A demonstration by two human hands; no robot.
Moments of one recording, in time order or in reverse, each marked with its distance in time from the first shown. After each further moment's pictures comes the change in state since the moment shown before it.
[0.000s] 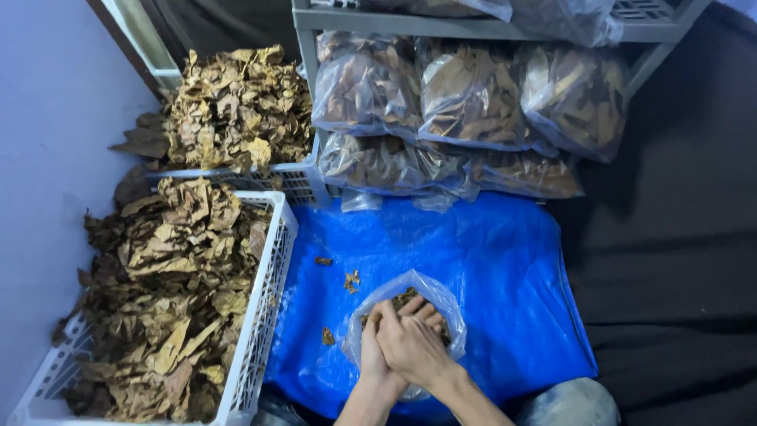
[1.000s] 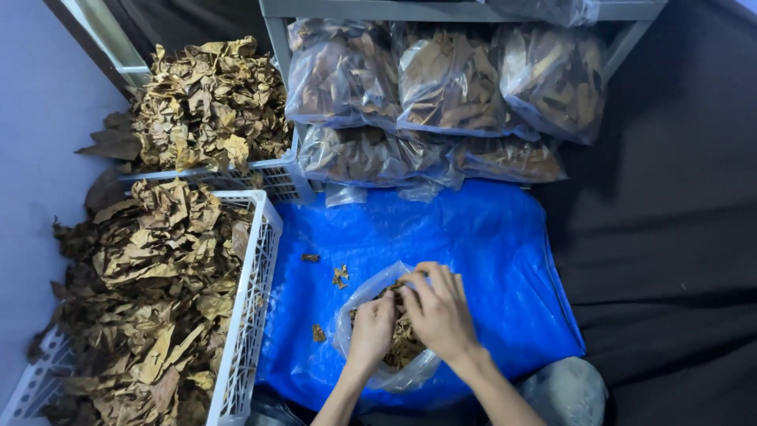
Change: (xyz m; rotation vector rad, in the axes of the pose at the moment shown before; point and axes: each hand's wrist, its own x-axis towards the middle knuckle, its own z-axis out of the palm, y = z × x) left_hand 0.038 0.012 -0.036 1.395 0.059 0.405; right_hand 0.000 0.041 -0.030 -0.281 0.464 -0.012
